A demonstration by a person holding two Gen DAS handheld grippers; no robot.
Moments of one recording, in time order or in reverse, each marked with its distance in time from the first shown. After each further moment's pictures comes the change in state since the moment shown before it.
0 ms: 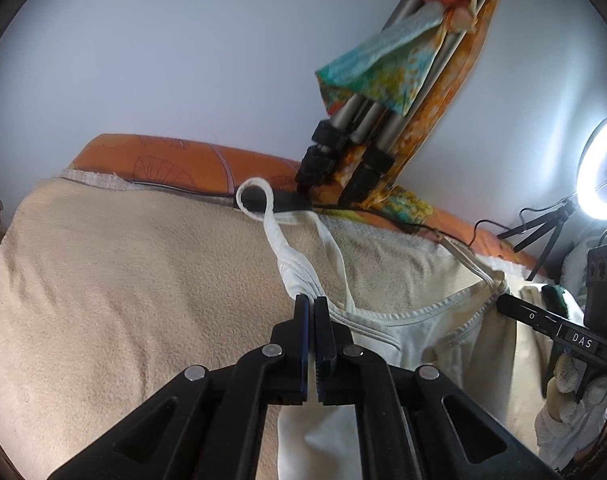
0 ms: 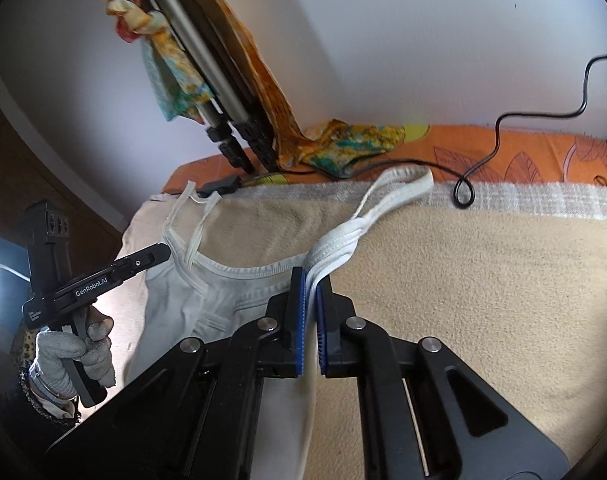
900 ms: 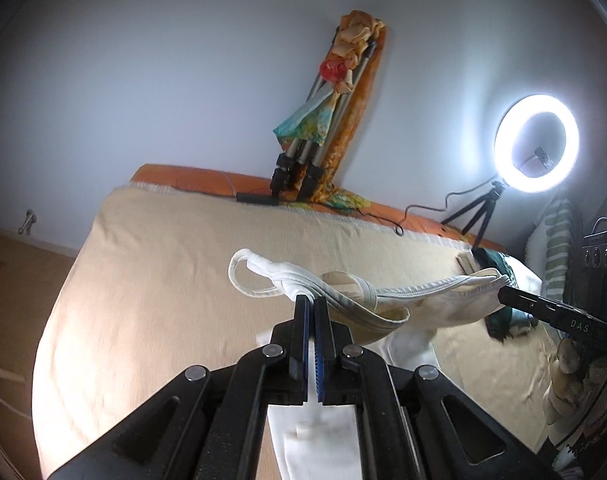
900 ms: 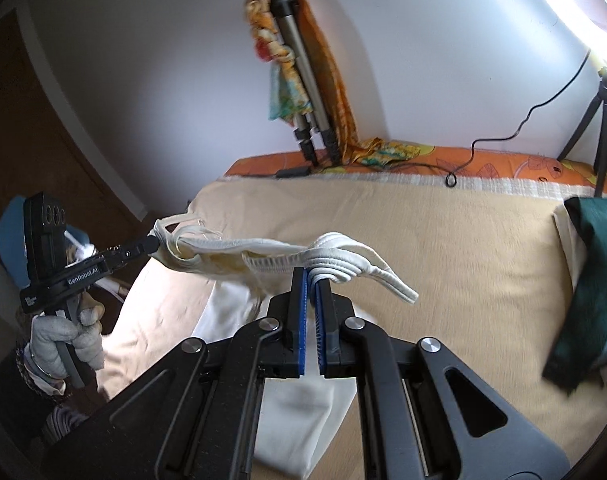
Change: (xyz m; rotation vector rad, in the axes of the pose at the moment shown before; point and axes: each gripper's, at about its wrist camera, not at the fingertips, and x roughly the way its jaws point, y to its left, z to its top) left arm -0.174 -0.039 -0.091 0.074 -0.110 -0.019; right arm -0.135 0.110 -0.092 -0.099 -0.064 -0.015
